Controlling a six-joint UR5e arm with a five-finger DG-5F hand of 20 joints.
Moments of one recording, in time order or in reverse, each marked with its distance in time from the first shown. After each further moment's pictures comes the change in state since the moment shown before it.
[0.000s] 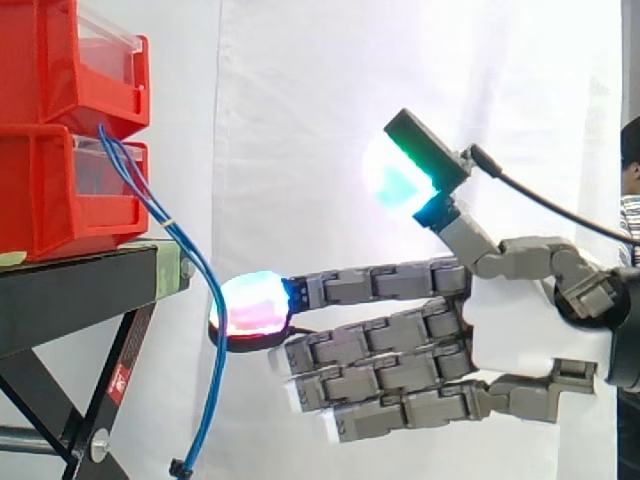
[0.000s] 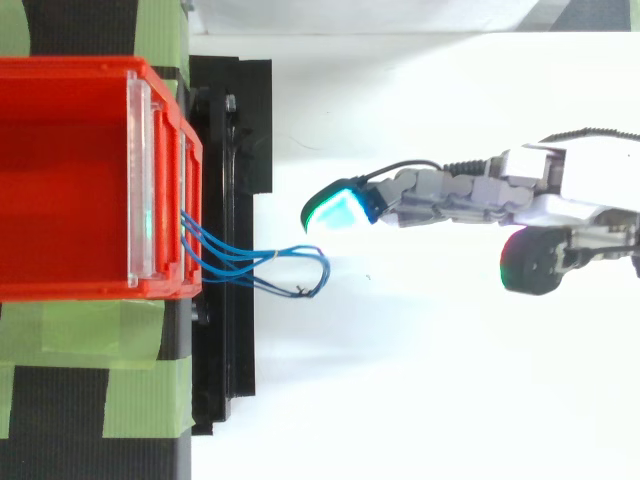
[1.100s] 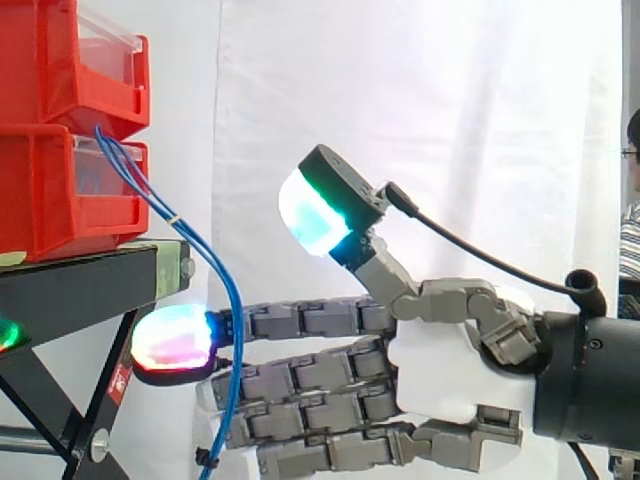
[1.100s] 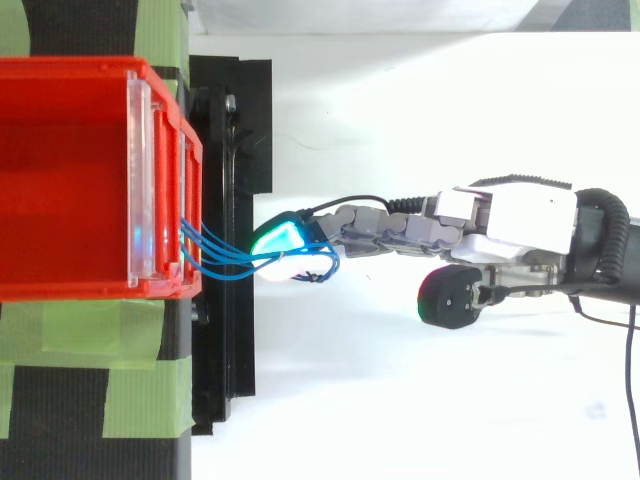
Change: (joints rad) arm 0.045 -0.119 0.109 0.027 0.082 0.016
